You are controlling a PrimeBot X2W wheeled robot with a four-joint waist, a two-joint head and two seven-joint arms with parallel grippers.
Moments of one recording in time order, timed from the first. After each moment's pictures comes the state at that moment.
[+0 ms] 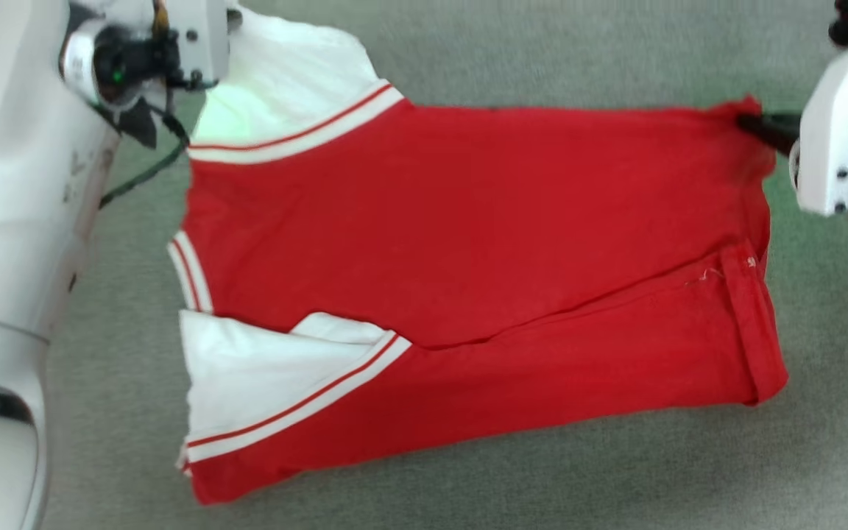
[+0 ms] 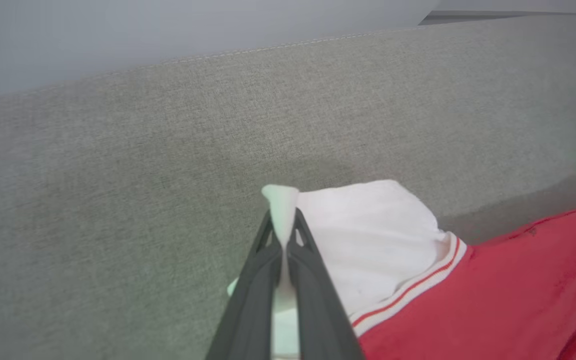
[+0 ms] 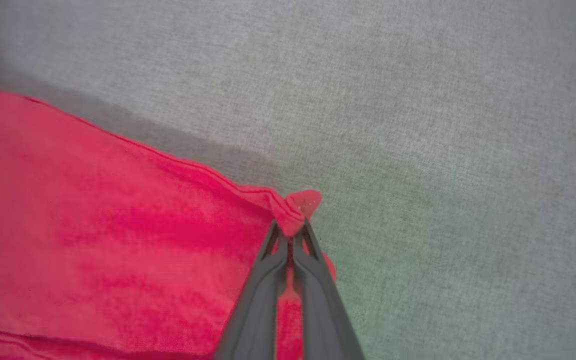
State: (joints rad) left arm -1.40 0.38 -0.66 0.89 -0.91 -0.05 0.73; right arm -1.07 -0.58 0.64 0.50 0.93 0.13 0.69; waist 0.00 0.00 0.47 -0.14
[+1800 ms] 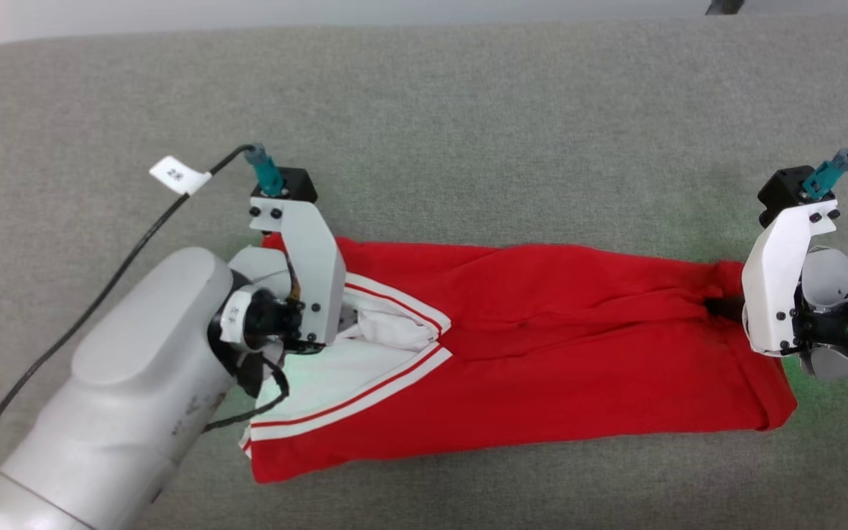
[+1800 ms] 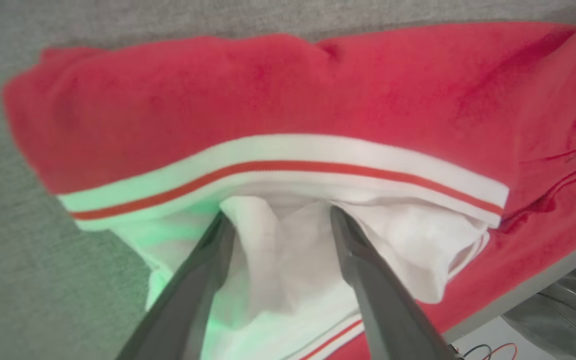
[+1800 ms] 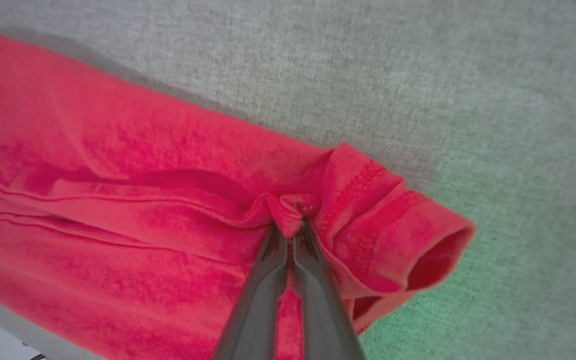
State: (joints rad) left arm -0.90 0.42 -0.78 0.47 -0.99 0.21 0.95; right arm -0.78 -0.48 0.52 0.57 0.86 0.13 0.88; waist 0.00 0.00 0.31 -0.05
